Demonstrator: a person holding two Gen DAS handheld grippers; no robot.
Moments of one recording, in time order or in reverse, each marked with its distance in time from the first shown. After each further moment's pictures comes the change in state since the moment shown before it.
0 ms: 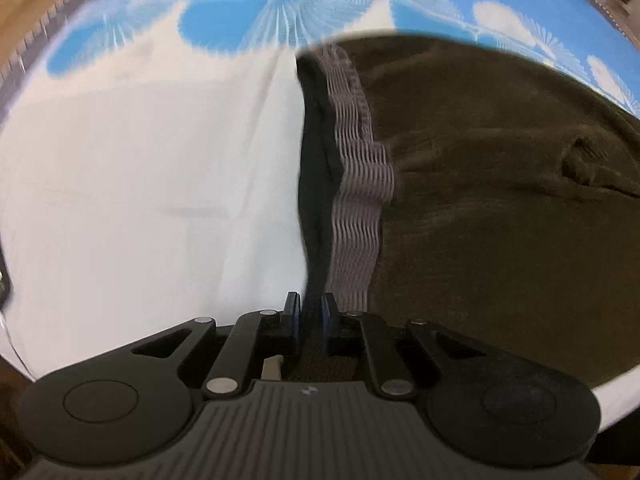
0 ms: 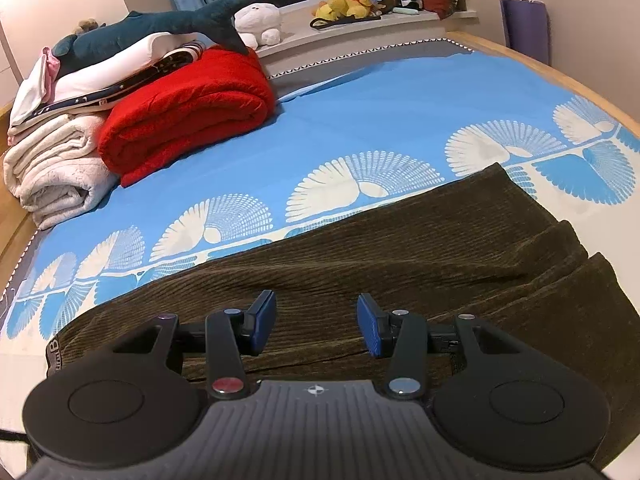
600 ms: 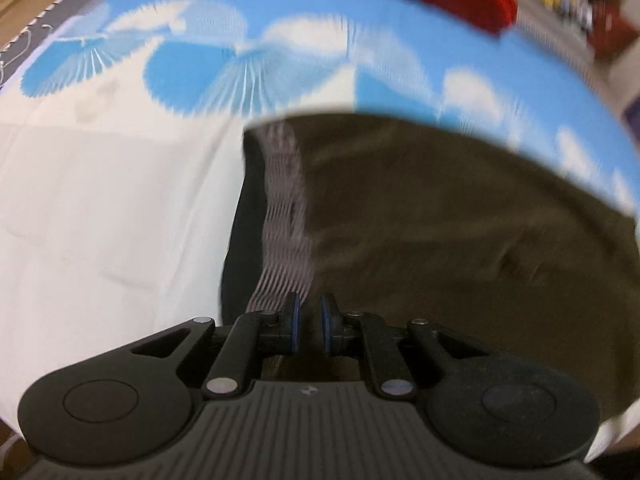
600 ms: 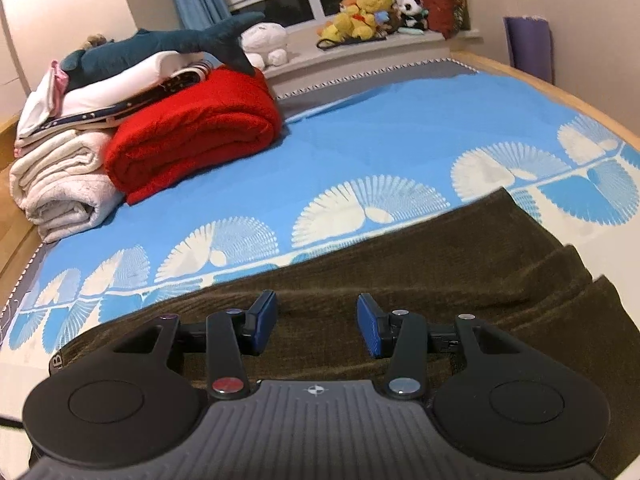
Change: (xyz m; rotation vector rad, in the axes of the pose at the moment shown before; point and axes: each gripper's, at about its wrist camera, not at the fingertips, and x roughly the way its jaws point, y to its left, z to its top) left arm -0.012 -0.015 0.039 -0.146 -0.102 -0.162; right arm -0.004 0.003 0.009 -0.014 -0.072 0.022
